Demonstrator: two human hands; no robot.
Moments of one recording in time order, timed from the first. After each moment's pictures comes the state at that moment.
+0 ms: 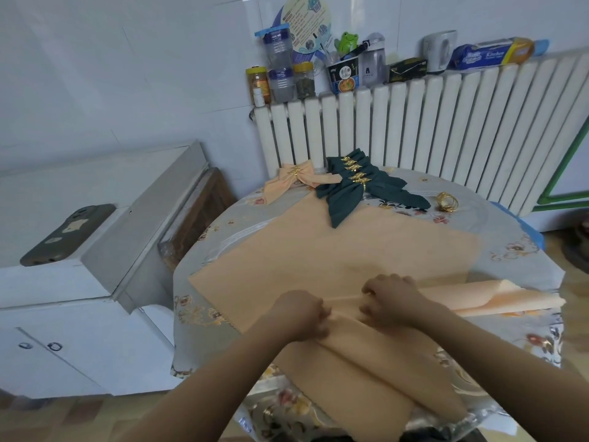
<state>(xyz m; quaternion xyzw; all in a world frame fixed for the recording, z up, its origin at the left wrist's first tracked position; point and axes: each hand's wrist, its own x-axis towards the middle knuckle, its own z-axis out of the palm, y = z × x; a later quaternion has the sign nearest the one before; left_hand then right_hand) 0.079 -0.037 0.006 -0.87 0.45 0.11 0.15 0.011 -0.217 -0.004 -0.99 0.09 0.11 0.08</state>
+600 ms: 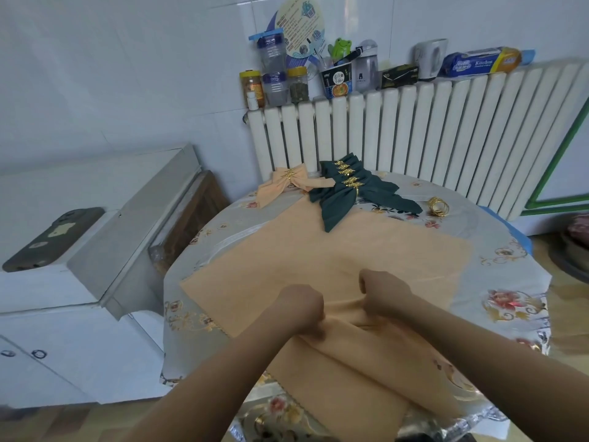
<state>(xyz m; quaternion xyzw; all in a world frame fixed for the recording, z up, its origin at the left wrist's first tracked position) 0.079 -0.059 0.021 -0.88 0.42 0.12 0.17 0.028 -0.220 0.006 -0.97 0.17 0.10 0.16</state>
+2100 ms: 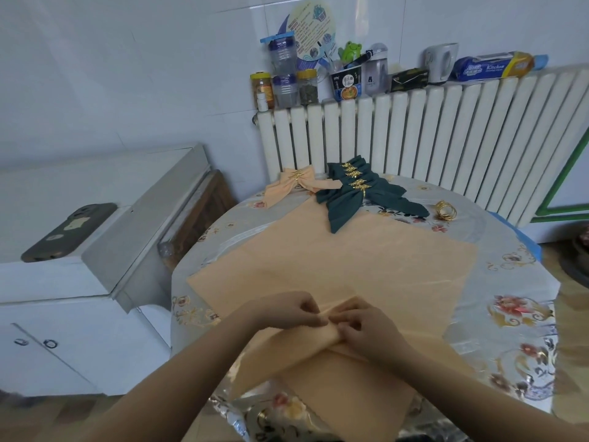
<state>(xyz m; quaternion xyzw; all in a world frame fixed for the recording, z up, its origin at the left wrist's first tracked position) 0.090 -0.019 0.031 -0.87 0.34 0.33 -0.14 -0.014 -0.178 -0.035 -0.93 0.05 -0.05 0.37</state>
